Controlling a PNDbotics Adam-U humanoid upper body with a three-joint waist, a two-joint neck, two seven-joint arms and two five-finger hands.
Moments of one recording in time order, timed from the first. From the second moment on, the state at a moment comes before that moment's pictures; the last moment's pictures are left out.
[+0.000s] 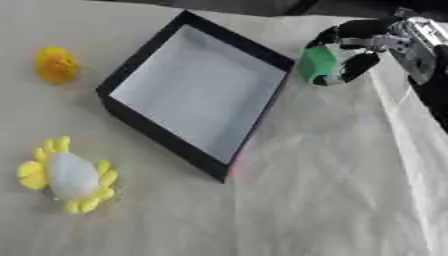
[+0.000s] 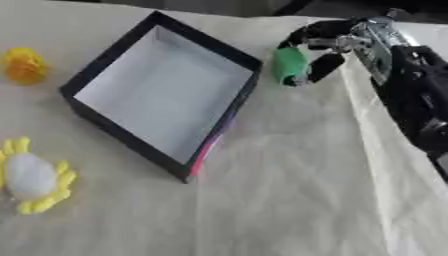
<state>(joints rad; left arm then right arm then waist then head) -0.30 0.33 0.14 -1.80 0.26 -0.09 0.11 -0.93 -0.76 0.20 -0.84 0.84 -0.57 0.46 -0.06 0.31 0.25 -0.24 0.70</state>
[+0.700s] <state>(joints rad) -0.30 0.33 0.13 -1.80 0.26 -0.09 0.11 -0.95 -0.74 0.19 -0.87 0.68 -0.53 0.36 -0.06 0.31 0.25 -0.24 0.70</state>
